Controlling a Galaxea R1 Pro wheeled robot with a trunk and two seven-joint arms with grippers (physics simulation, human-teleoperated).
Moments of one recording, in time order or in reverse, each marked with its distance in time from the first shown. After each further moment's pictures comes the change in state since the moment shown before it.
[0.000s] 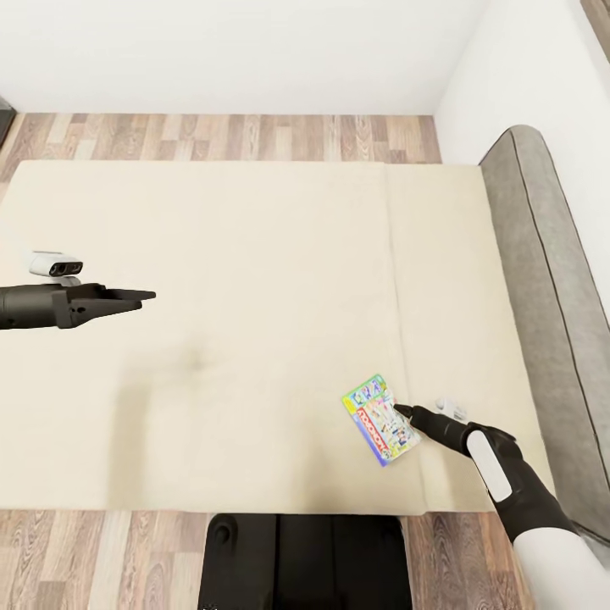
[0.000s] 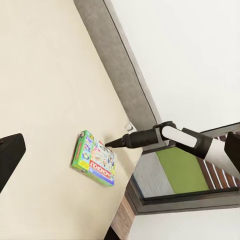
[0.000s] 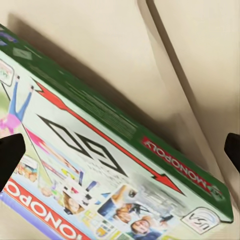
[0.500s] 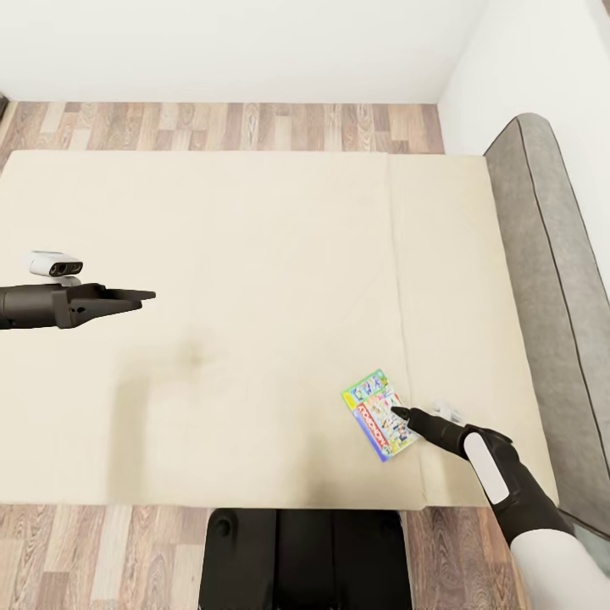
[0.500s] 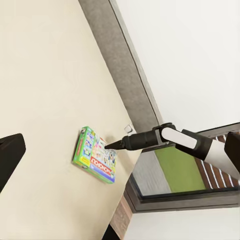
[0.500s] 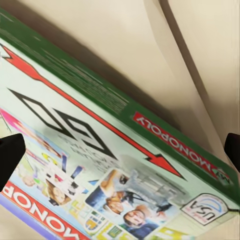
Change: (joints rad) left arm 0.000 0.001 0.000 0.000 0.000 0.000 0.000; right arm 0.005 0.011 0.001 0.007 -0.001 0.000 0.001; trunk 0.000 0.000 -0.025
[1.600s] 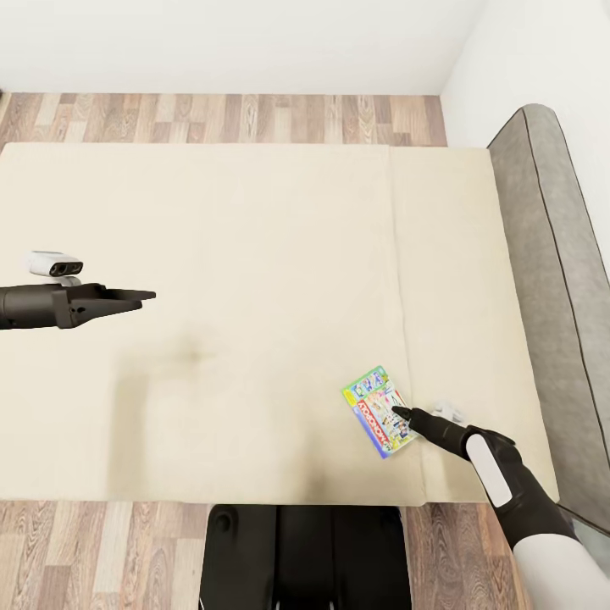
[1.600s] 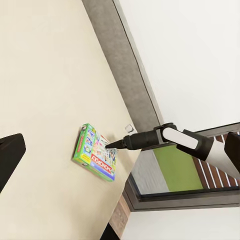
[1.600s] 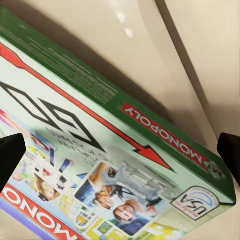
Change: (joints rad) left arm 0.000 -0.001 0.000 0.000 0.000 0.000 0.000; right arm 0.015 -0.003 -0.004 -0.027 -0.001 -0.002 0.008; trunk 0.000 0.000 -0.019
